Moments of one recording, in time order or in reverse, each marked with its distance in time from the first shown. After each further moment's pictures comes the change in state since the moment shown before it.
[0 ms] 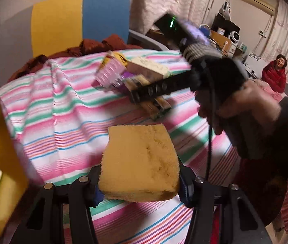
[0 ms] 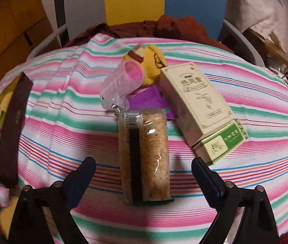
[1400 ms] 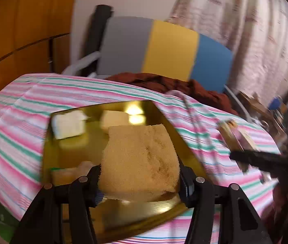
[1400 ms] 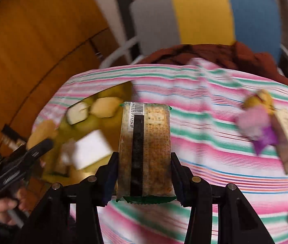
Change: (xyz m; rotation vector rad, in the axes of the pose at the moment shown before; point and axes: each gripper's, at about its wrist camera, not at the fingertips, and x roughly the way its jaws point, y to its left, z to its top) left arm -0.155 0.194 -0.045 -0.495 -0.232 0.408; right arm -0.079 0.172 0.001 -0.129 -0.130 0.424
